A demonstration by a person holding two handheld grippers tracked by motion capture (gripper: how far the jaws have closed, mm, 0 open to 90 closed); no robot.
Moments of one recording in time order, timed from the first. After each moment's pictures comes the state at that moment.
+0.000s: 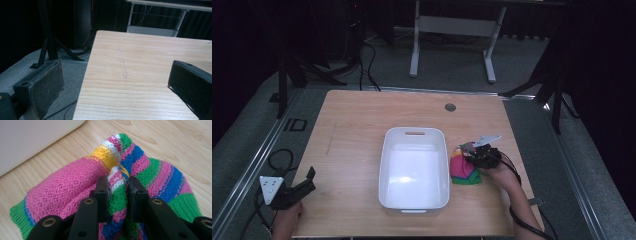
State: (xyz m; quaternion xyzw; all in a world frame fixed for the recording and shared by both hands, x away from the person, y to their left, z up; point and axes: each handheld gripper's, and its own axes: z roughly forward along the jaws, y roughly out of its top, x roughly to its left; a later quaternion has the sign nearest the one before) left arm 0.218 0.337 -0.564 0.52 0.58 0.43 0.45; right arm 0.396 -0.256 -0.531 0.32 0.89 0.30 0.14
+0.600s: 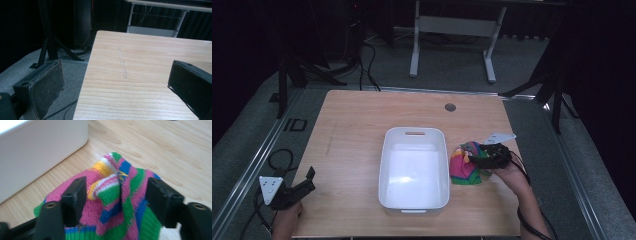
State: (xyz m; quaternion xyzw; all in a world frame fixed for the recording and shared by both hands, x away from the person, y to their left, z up) left arm 0.218 0.338 -0.564 0.52 0.58 0.43 0.45; right arm 0.377 -0.276 -0.495 0.35 0.86 0.35 0.16
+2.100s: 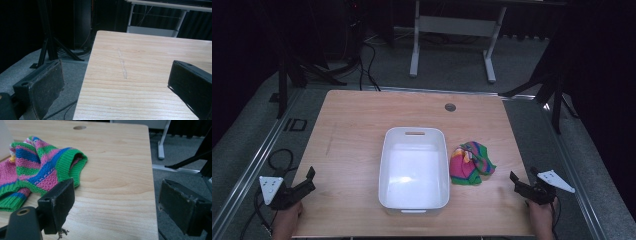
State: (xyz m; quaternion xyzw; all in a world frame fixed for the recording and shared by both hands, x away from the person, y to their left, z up) left arm 0.218 0.338 -0.564 0.52 0.58 0.43 0.45; right arm 0.283 -0.398 -0.554 0.50 0.67 0.45 0.33
